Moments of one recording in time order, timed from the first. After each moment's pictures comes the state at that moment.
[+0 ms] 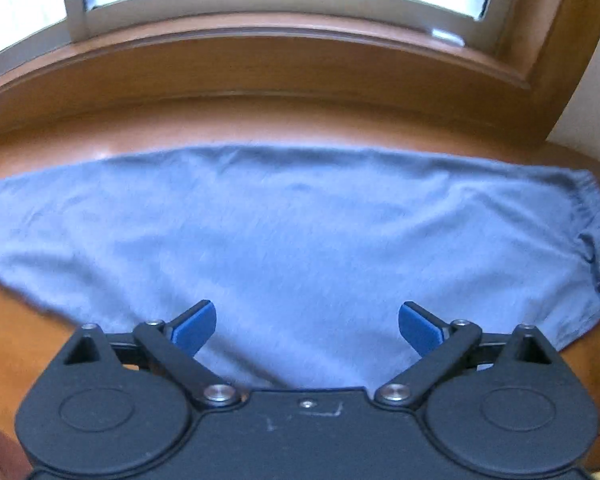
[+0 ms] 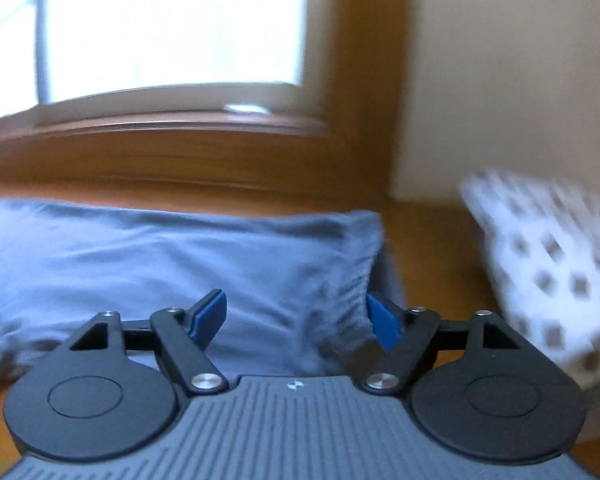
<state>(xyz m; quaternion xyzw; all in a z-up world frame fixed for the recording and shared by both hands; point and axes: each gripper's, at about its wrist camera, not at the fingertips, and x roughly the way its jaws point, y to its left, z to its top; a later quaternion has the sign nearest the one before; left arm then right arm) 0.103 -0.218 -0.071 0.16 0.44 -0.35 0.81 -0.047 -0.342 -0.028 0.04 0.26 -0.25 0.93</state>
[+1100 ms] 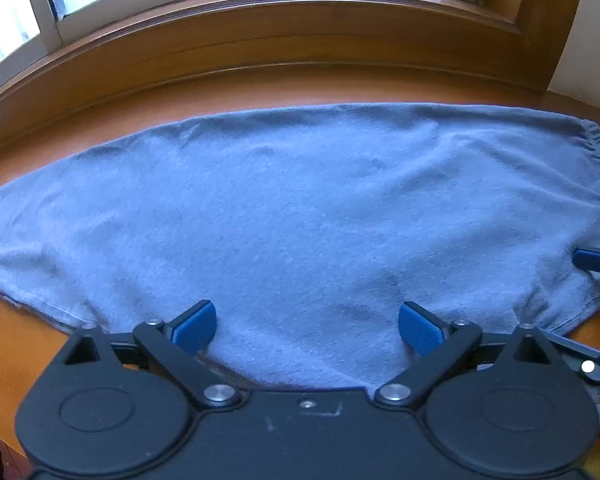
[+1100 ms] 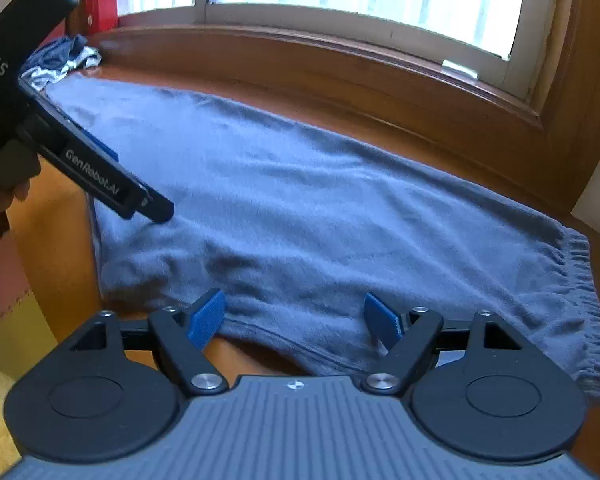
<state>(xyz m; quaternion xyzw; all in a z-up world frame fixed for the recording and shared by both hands) 0.079 -0.245 -0.104 0.21 0.44 -0.34 0.81 -0.001 -0.281 -0.049 -0.02 0.36 -0.05 0.93</state>
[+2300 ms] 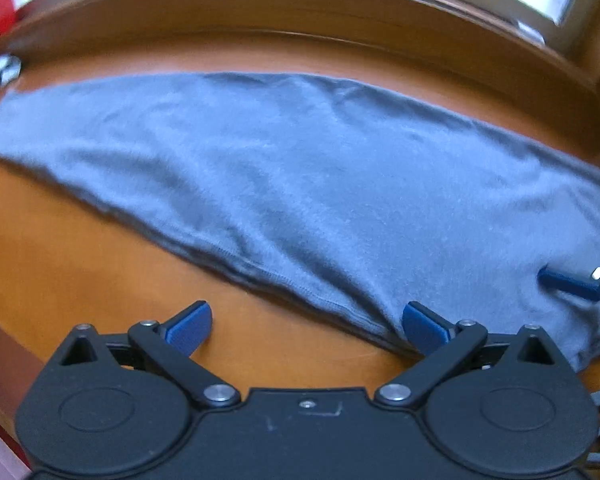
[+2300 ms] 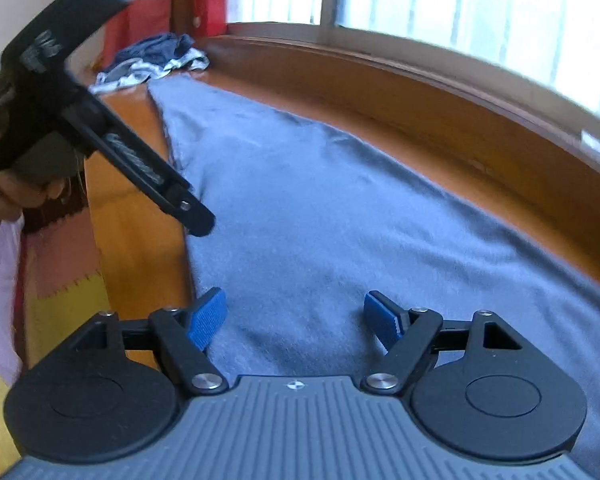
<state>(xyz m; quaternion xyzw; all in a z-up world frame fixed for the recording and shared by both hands) 0.121 -0.157 -0.097 0.09 0.50 -0.27 0.82 0.050 -0.236 -0.063 -0.03 0.32 0.08 0.94</state>
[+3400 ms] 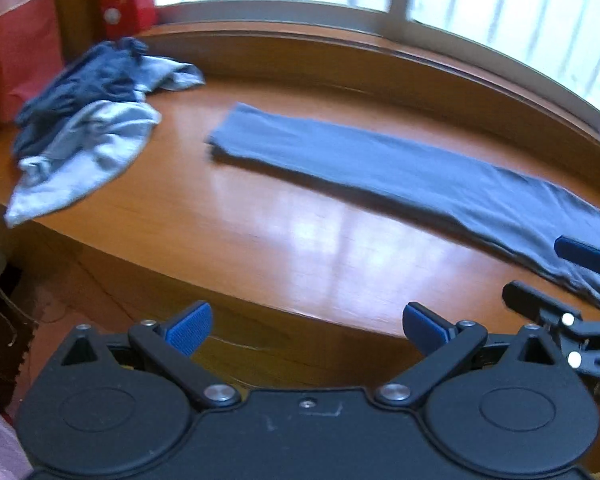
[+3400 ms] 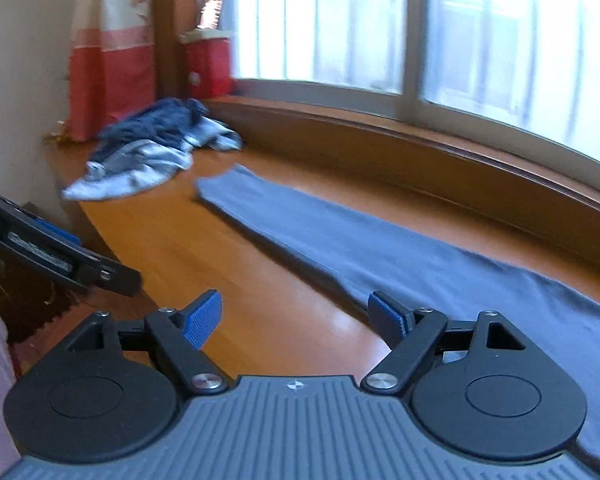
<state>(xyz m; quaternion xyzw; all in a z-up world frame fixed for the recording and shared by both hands) 0.289 0.159 -0.039 0.08 0.43 -0.23 0.87 0.213 0.077 0.008 0.01 0.27 0.01 0.96</state>
